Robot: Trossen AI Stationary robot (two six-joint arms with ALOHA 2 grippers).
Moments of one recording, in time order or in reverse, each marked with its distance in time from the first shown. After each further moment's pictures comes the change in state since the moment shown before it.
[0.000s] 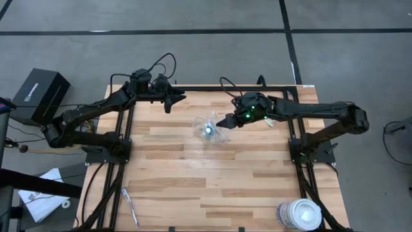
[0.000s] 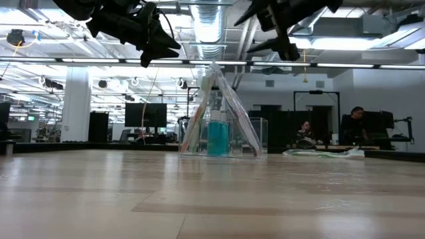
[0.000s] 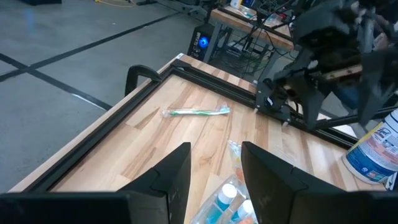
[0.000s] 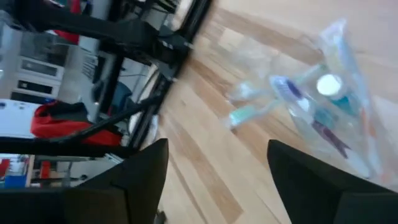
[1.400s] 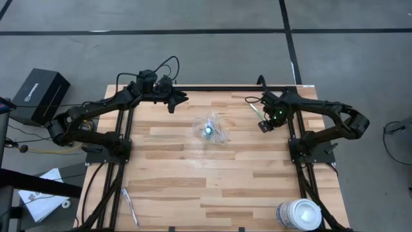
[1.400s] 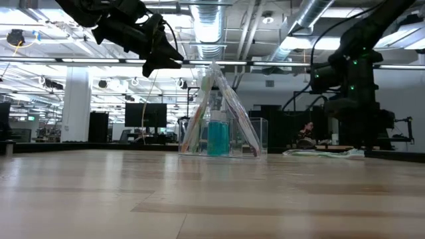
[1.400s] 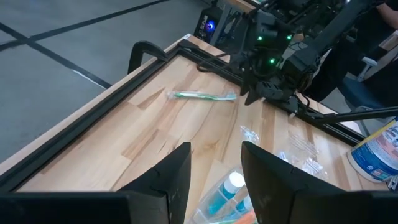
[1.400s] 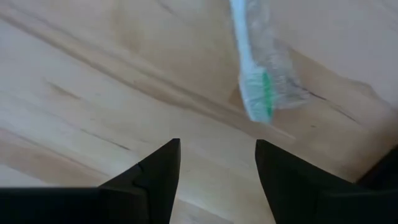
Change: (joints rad) left arm 0.000 0.075 0.000 0.000 -0.009 -0.037; right arm -0.581 -0.004 -0.406 -0.610 0.099 -0.649
